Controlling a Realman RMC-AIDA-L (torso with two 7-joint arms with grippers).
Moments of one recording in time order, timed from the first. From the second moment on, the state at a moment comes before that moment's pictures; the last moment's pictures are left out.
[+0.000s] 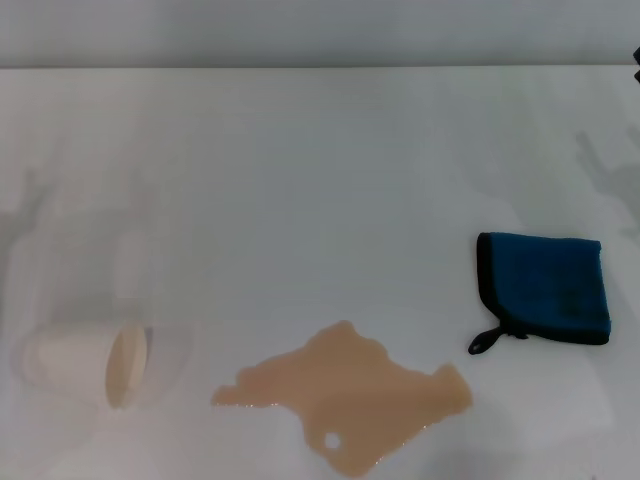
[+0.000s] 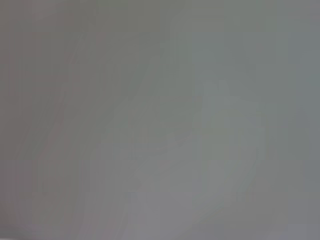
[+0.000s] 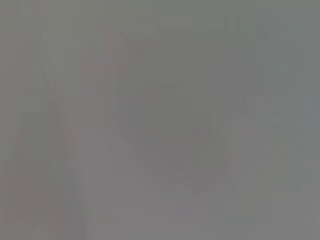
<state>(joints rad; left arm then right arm) -0.42 -2.08 0.62 -0.02 -2.51 -1.28 2.51 0.46 2.02 -0.80 -0.03 -0.70 -1.27 0.62</state>
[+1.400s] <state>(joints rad) -0.42 -2.07 0.70 0.19 -2.29 -1.25 2.11 0.47 2.02 -0.82 -0.02 -0.71 -1.25 0.62</state>
